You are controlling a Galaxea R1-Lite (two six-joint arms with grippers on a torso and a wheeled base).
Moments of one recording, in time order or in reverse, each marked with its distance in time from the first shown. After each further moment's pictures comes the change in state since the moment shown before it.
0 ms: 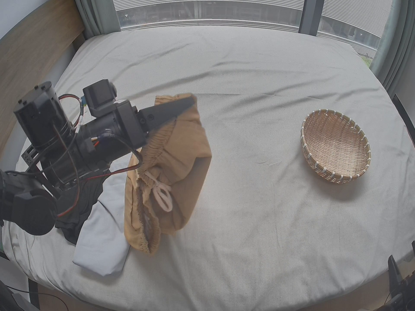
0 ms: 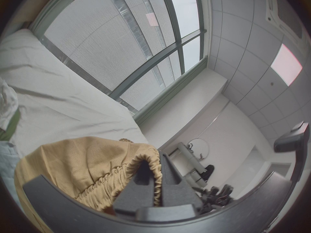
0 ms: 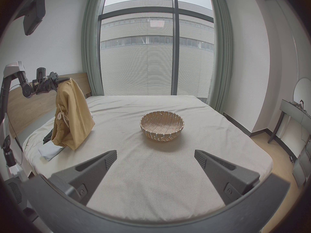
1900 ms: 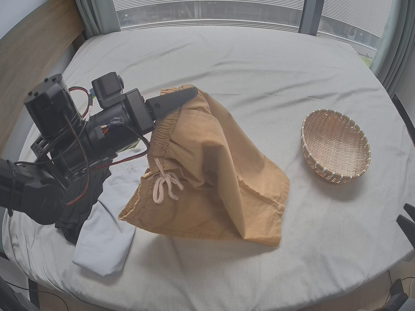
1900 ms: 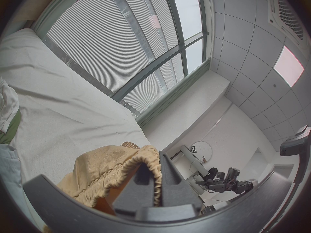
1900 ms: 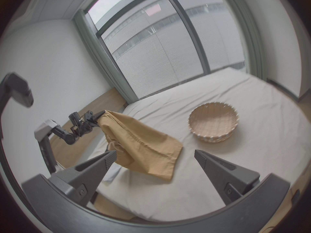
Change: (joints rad) left arm 0.039 0.060 -0.058 -0.001 0.014 0.005; right arm 0.221 0.594 -0.297 -0.218 0.262 0.349
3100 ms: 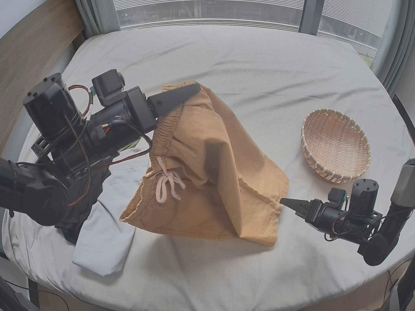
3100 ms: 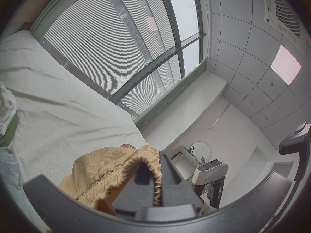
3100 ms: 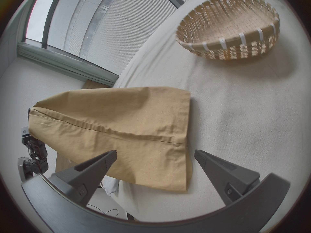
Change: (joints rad) left arm -0.014 0.007 0.002 -0.036 0.005 0.007; right arm 0.103 1.431 0.034 -1.194 0.066 0.412
